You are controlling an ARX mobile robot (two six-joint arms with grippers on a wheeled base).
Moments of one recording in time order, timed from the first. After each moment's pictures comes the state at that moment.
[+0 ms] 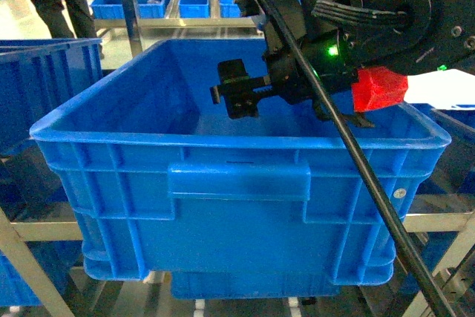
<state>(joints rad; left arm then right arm) 0.00 0.01 0.01 0.00 0.00 0.00 0.43 2.11 1.39 0.21 -0.02 0.01</state>
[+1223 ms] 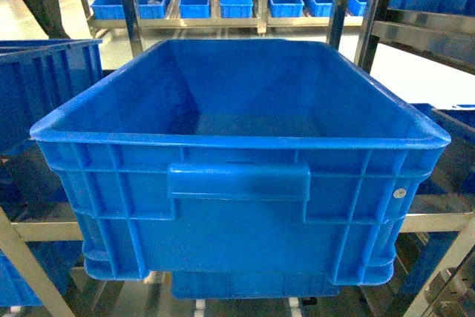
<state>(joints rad) 0.00 0.01 0.01 0.00 0.00 0.00 -0.01 1.19 0.68 0.29 -0.11 -0.05</state>
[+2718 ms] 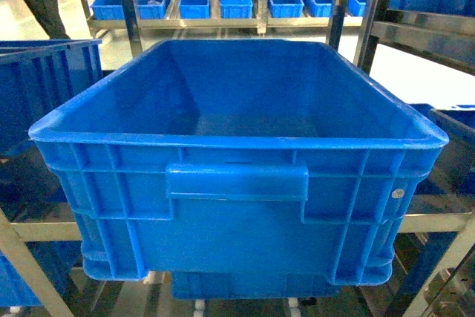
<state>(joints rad) 0.00 0.01 0.01 0.00 0.00 0.00 0.00 0.58 0.05 0.52 0.00 -0.01</state>
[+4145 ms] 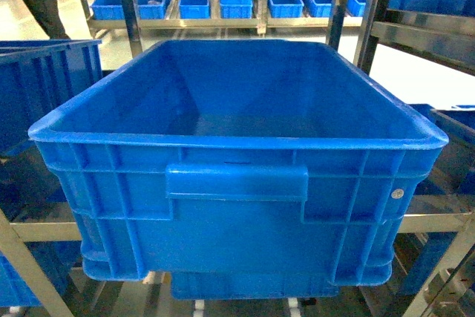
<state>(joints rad) 0.00 0.01 0.01 0.00 0.00 0.00 0.00 0.34 0.01 0.34 0.00 -0.01</state>
